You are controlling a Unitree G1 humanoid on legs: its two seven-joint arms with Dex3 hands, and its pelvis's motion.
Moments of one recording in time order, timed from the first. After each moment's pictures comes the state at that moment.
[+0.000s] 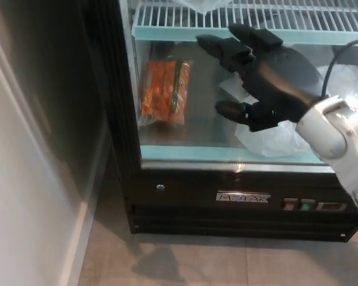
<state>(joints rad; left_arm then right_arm) -0.10 0.44 -0.08 1.24 0.22 -0.28 -0.15 -0.80 -0.38 0.31 0.54 -0.82 -0.28 0.05</state>
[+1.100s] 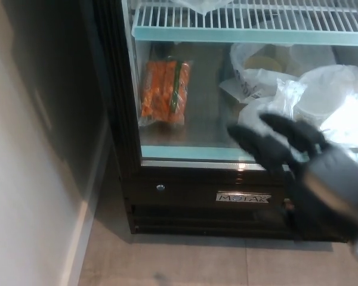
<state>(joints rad) -0.14 0.44 -0.10 1.24 0.23 -0.28 -0.16 0.06 -0.53 0.17 -0.35 -0.76 -0.29 0.08</state>
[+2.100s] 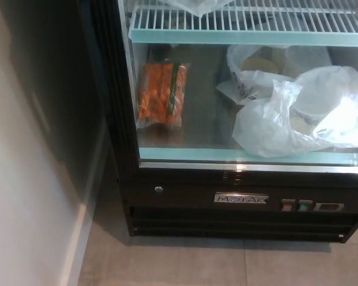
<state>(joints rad) -0.14 0.45 -0.11 1.24 0.23 -0.28 -0.16 0.33 -0.54 0.04 0.47 -0.66 -0.29 0.00</state>
